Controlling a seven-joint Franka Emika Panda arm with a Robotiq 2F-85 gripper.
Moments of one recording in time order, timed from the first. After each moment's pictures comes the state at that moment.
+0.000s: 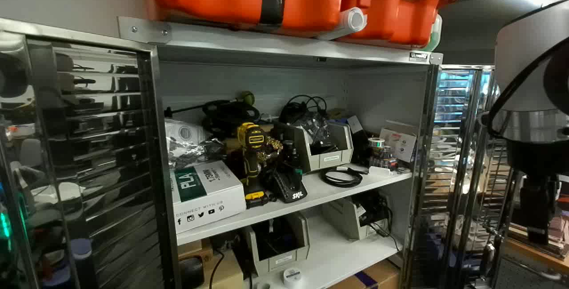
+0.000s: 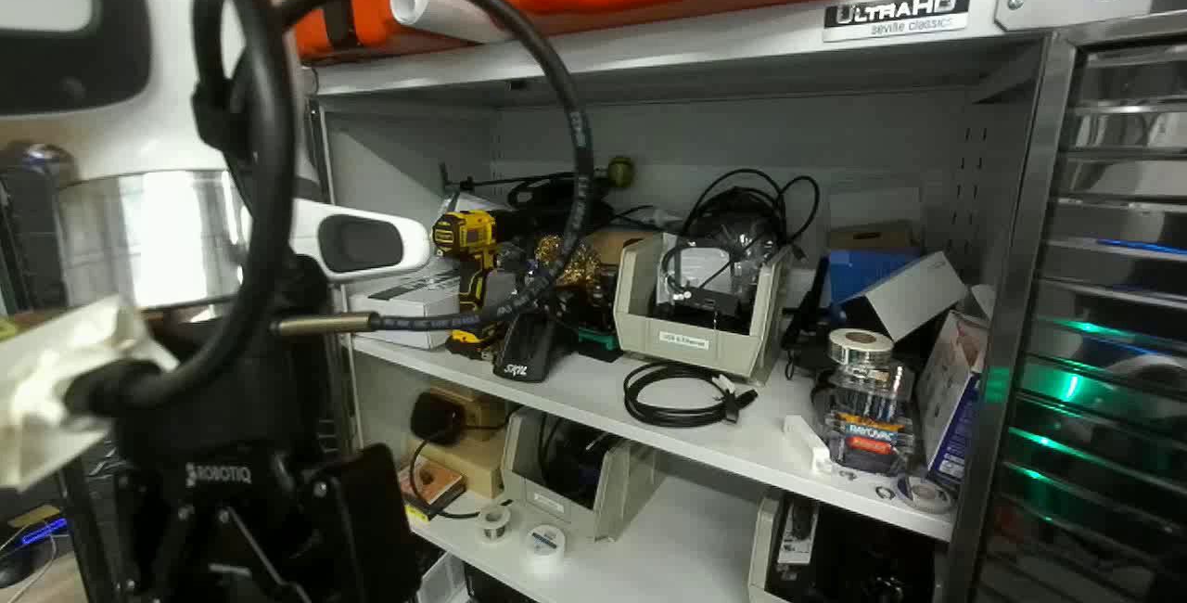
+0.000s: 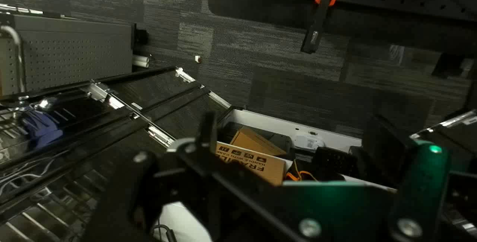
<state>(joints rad) -0.10 -0.78 -0.03 -2.78 -0.33 1.90 -0.19</state>
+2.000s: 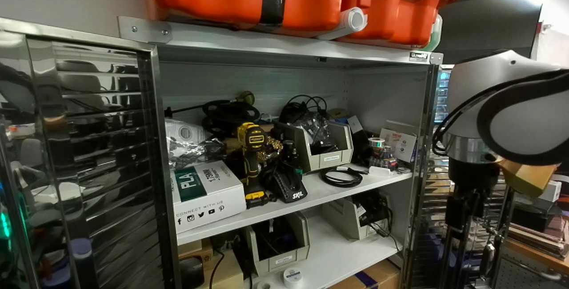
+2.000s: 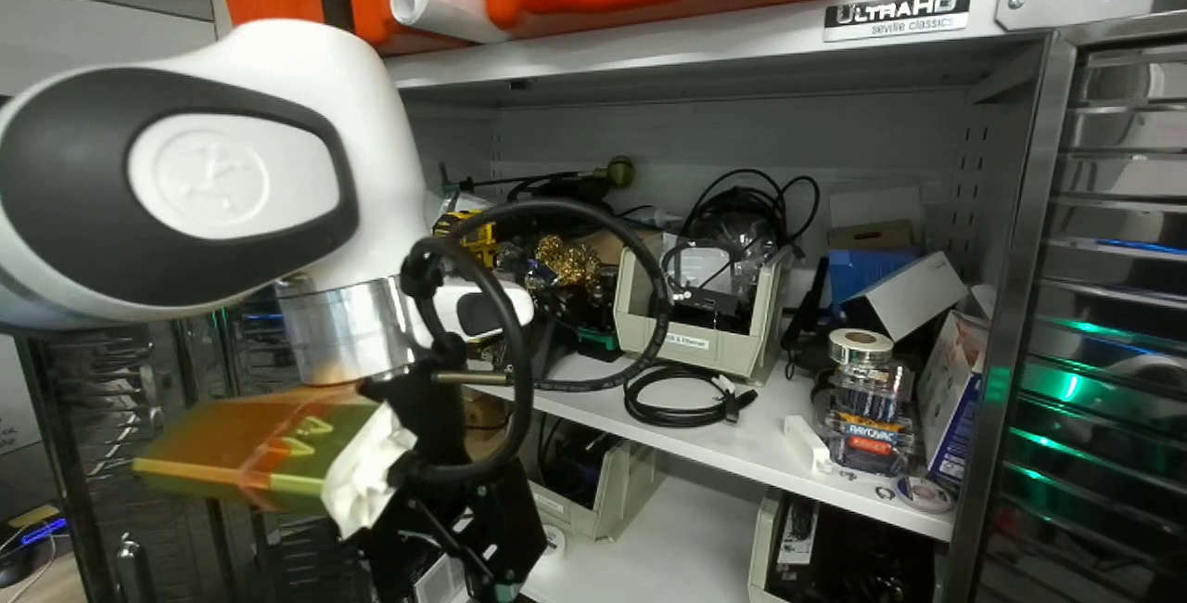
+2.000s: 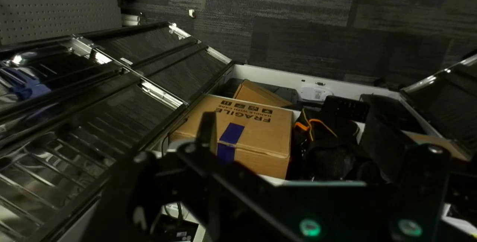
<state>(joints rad) -0.11 -0.45 -0.03 -2.71 -0.34 2.29 -0.05</state>
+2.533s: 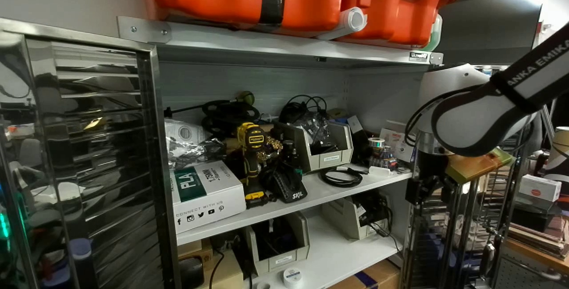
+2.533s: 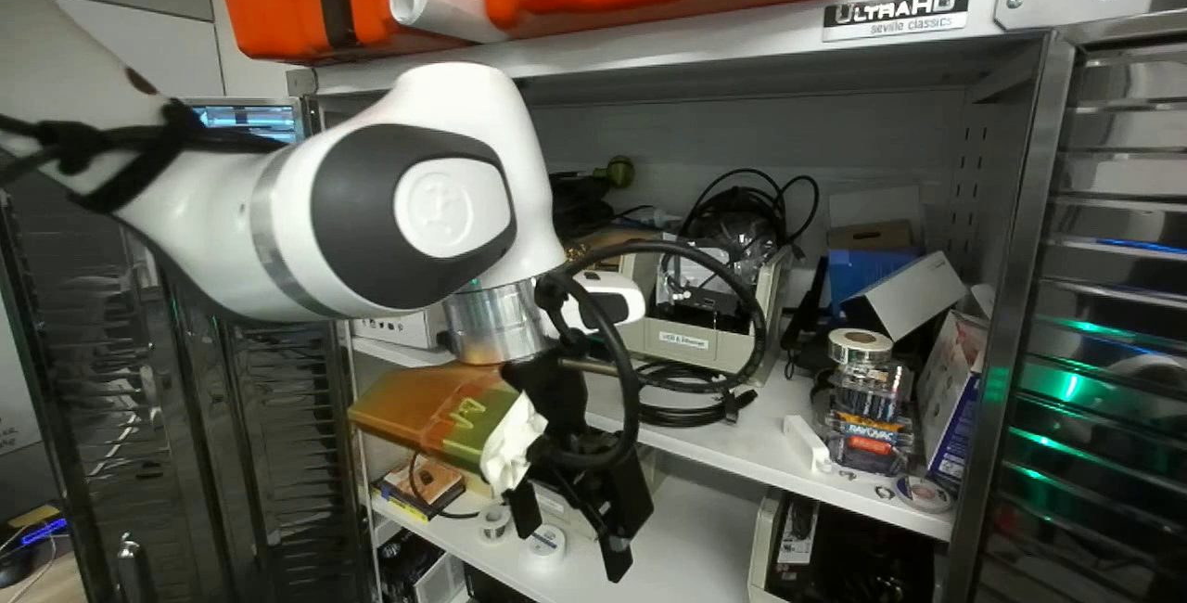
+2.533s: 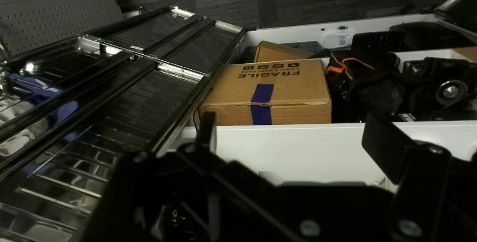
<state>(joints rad) -0.16 -0.16 -0.04 -2.49 -0.33 2.42 0.15</state>
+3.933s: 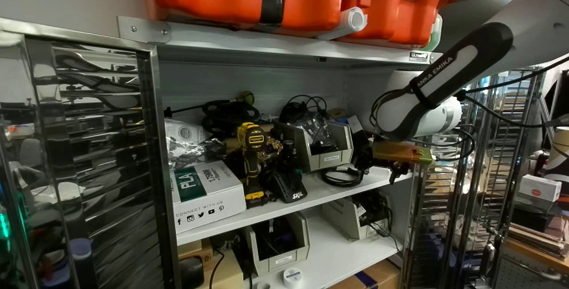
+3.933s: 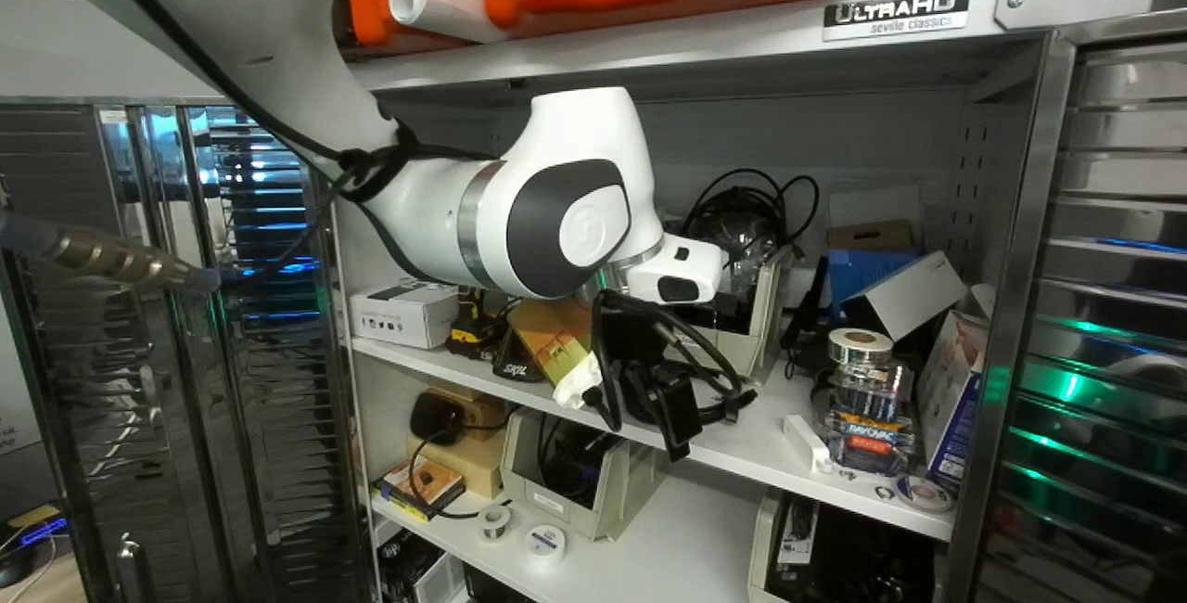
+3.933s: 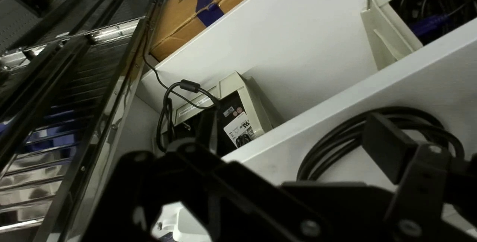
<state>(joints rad) -0.10 0.18 -0.08 -2.11 -0.08 2.60 0.50</state>
